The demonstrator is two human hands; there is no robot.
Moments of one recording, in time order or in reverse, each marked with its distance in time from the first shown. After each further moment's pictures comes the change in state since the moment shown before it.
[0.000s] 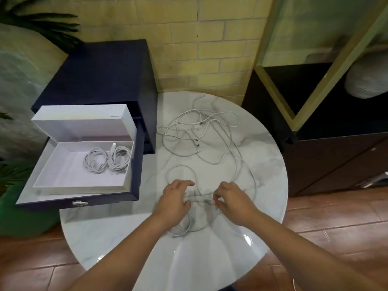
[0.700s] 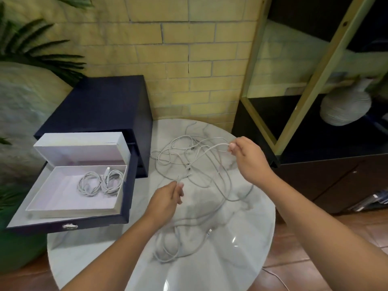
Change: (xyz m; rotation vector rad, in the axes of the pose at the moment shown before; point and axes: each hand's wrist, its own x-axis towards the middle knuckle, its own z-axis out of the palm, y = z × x) left_hand 0.020 0.046 -0.043 -0.278 0.231 -0.011; right_hand 0.040 -0.016 -0.171 0.289 0.458 0.121
